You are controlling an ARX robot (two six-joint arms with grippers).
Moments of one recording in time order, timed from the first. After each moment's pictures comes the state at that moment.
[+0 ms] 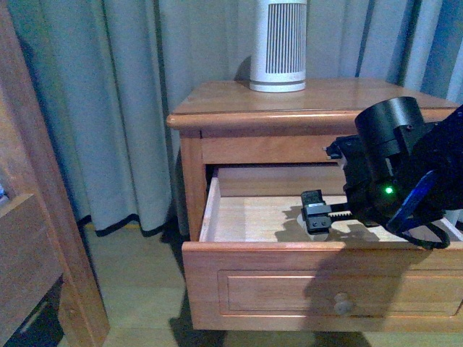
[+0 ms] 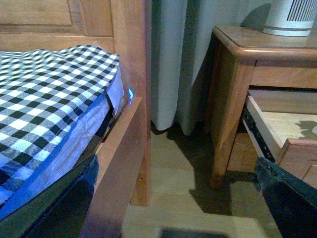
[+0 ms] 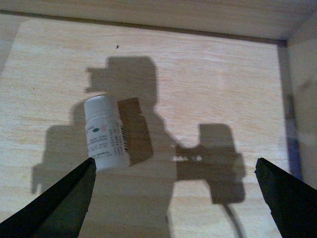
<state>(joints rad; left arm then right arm) -0.01 0.00 0.01 0.00 0.00 0.00 0.17 2.21 1.33 0.22 0.15 0.05</state>
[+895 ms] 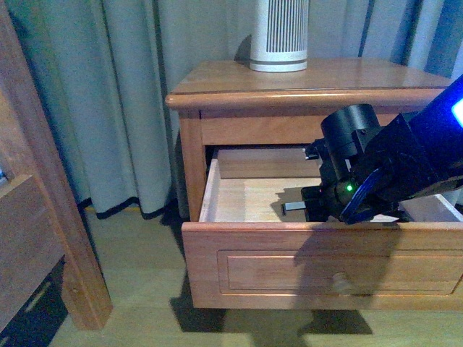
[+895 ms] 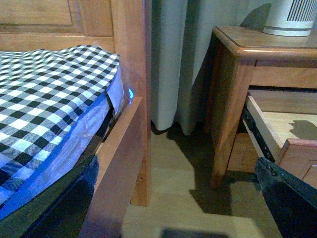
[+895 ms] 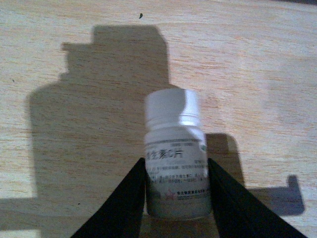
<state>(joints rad) -0.01 0.00 0.01 0.00 0.00 0.00 0.21 2.36 1.49 0.14 0.20 0.10</state>
